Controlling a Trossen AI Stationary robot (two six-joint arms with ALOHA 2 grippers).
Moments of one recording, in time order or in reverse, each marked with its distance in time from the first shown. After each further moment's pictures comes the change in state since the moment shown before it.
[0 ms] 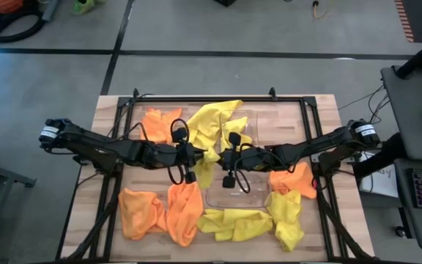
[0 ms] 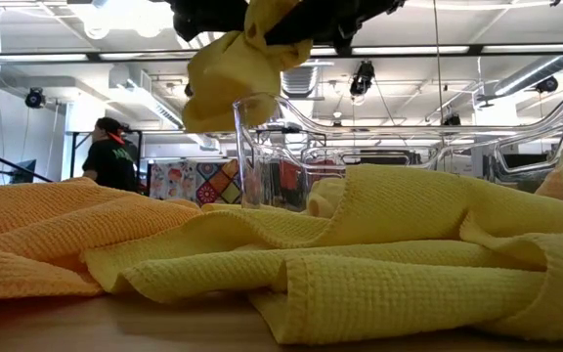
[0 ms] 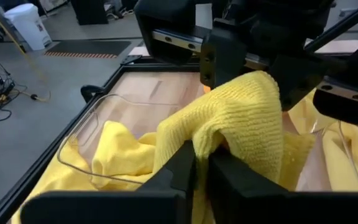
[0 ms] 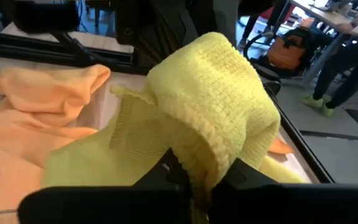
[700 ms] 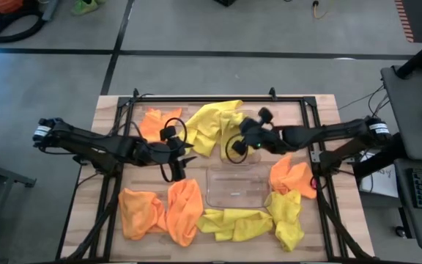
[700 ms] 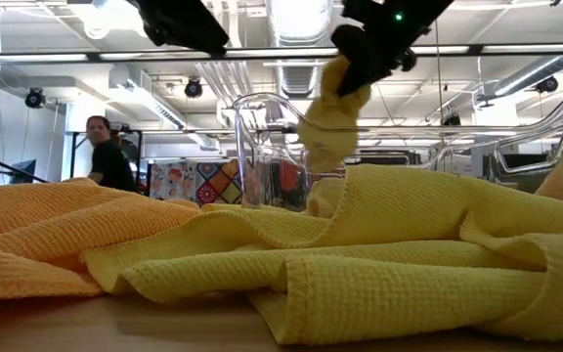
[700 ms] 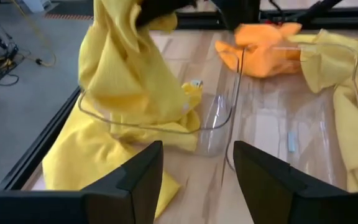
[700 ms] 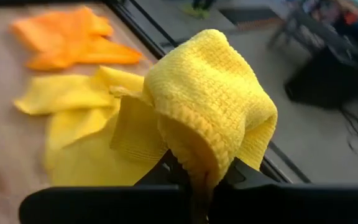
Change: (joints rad) left arm 0.000 -0.106 0.000 -0.296 -0.004 -0.091; right arm -0.188 -0.162 0.000 -0.524 0.352 0.311
